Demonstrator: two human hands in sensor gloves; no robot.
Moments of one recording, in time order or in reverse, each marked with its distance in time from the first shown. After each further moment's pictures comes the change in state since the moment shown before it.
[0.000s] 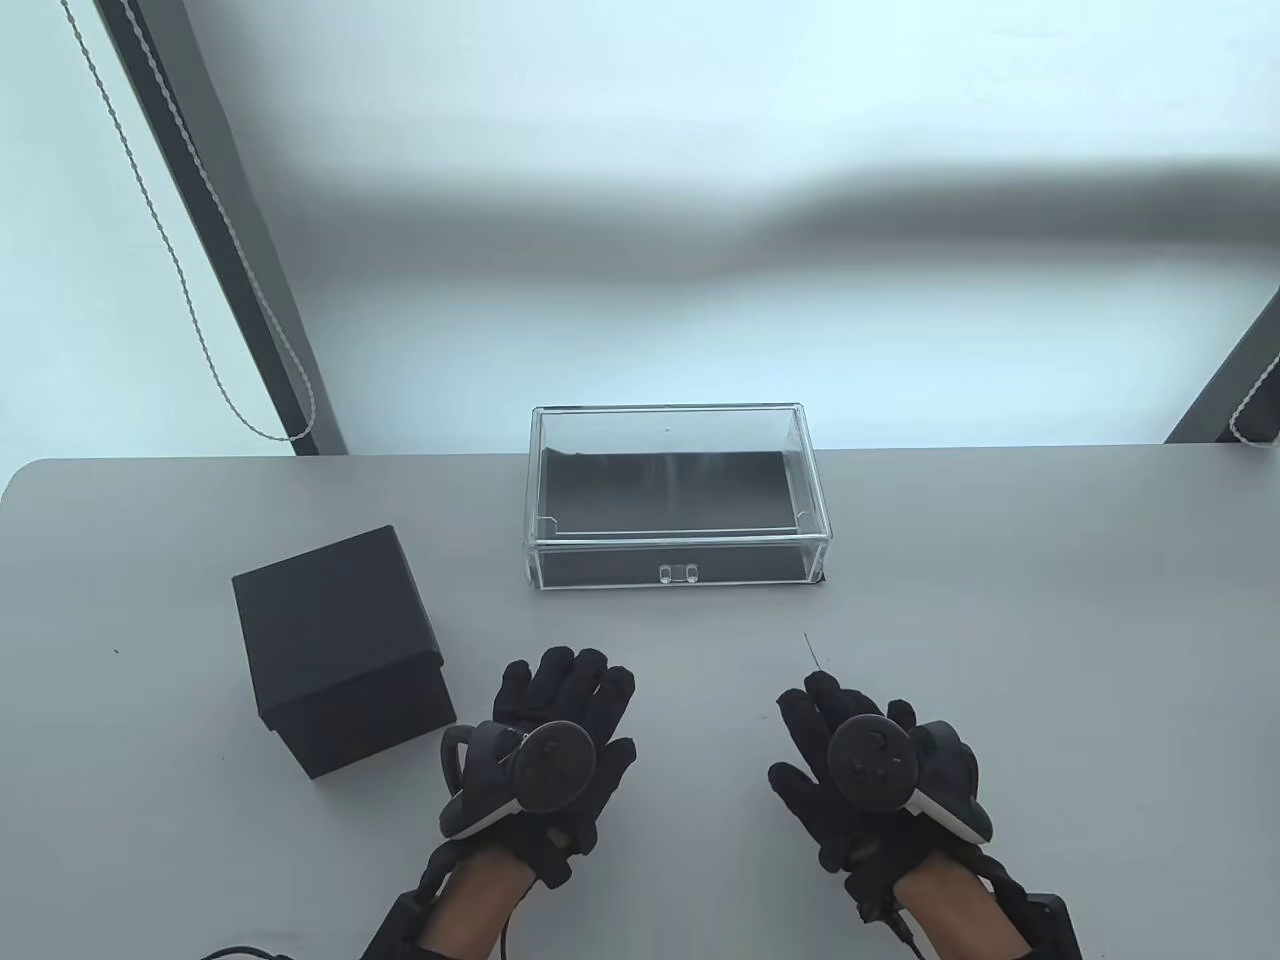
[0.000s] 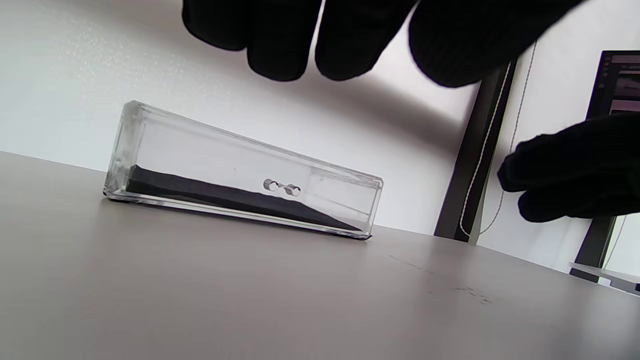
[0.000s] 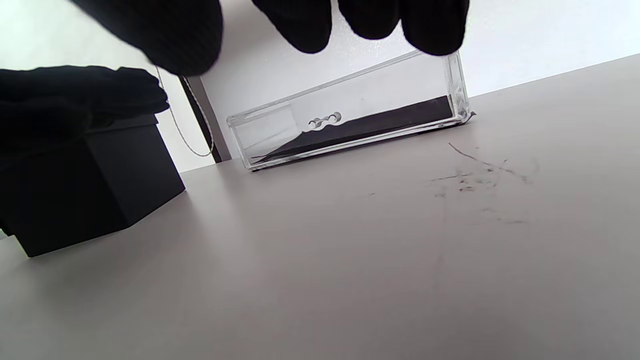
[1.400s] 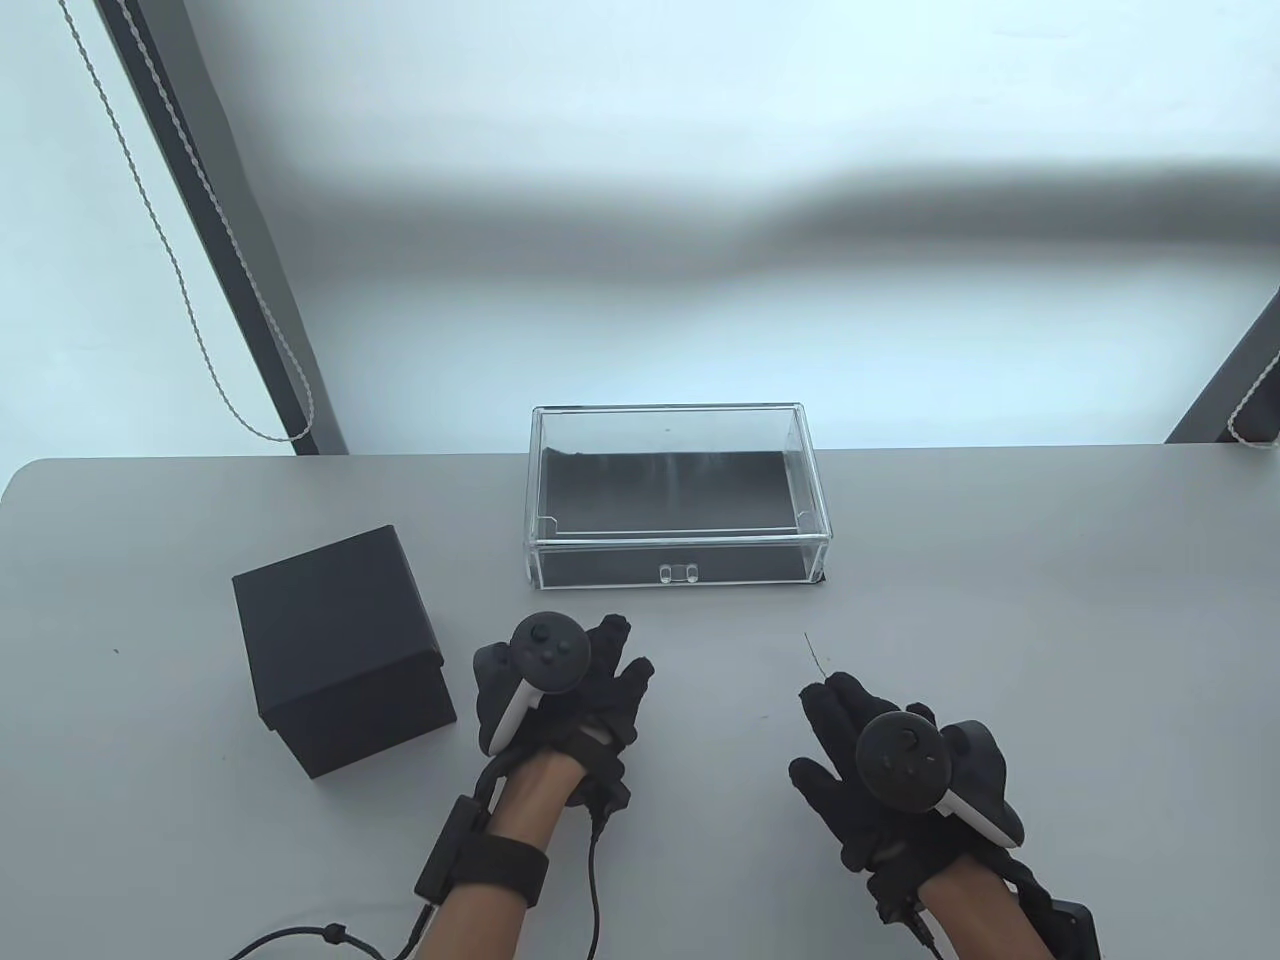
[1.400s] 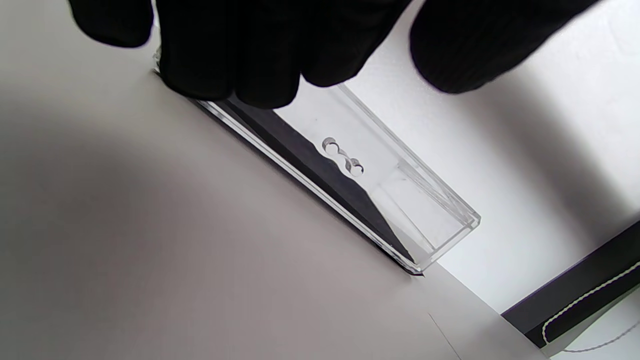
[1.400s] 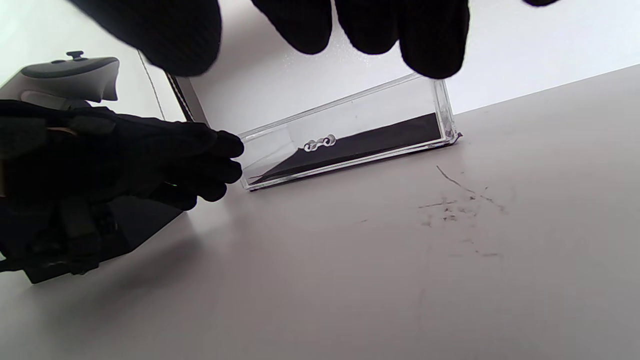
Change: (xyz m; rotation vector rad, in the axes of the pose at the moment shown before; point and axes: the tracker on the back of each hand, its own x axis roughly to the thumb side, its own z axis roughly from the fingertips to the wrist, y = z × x) left_hand -0.034 -0.034 -0.077 -0.117 0.411 0.447; right_hand -0.009 -0.016 0.009 -0.026 0.016 -0.028
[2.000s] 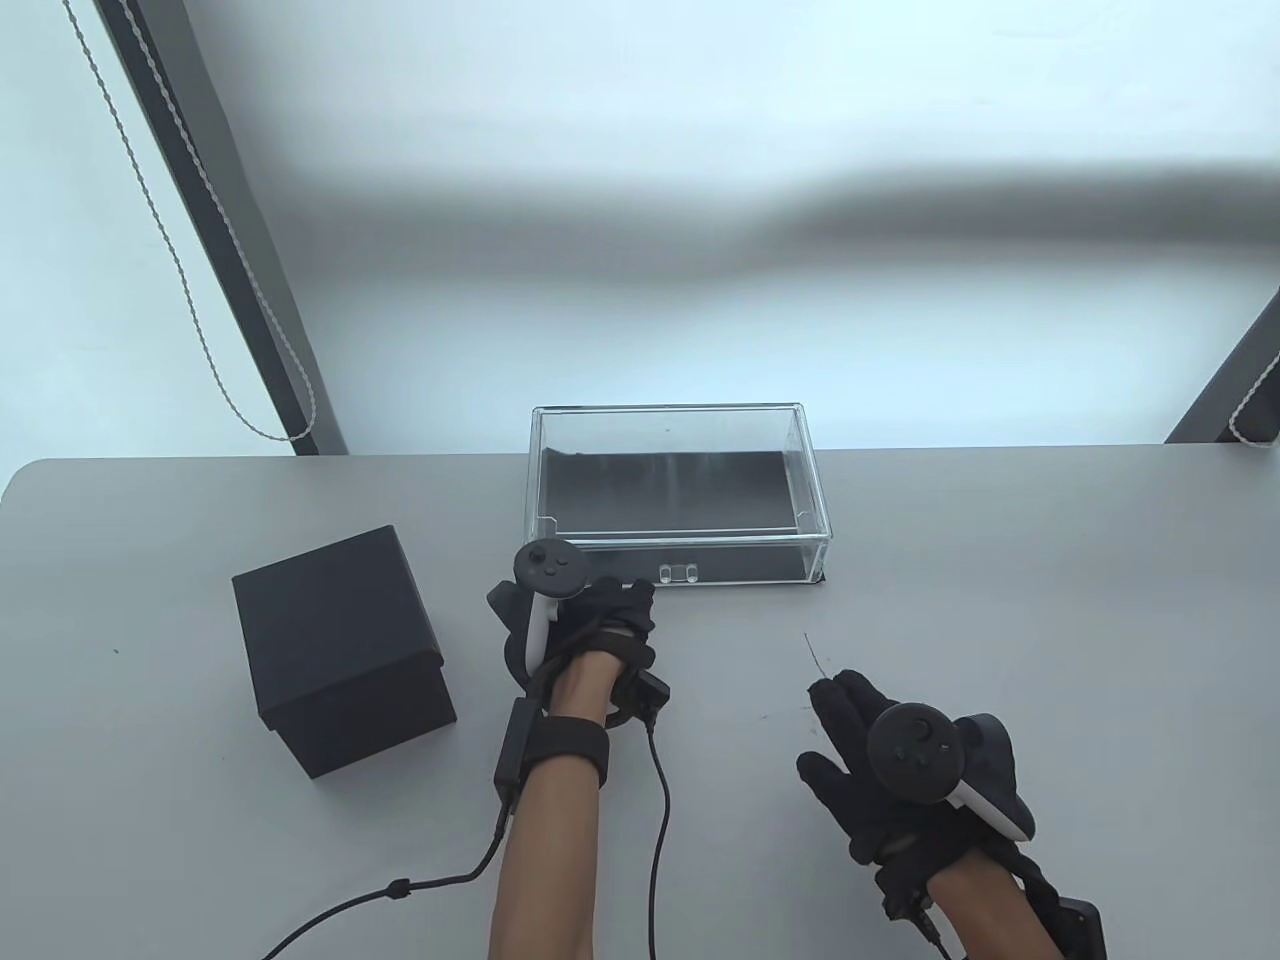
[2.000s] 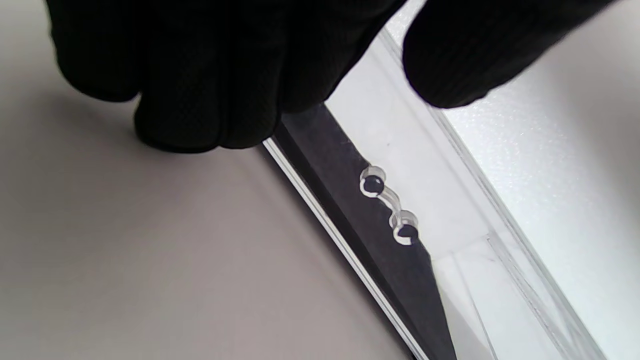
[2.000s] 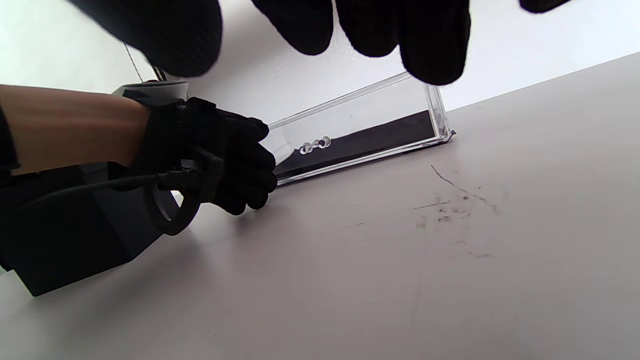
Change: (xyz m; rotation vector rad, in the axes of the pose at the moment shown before) left_hand -0.002 -0.006 -0.071 0.067 0.323 0.252; right_hand -0.006 -0.007 -0.001 0.013 0.017 -0.032
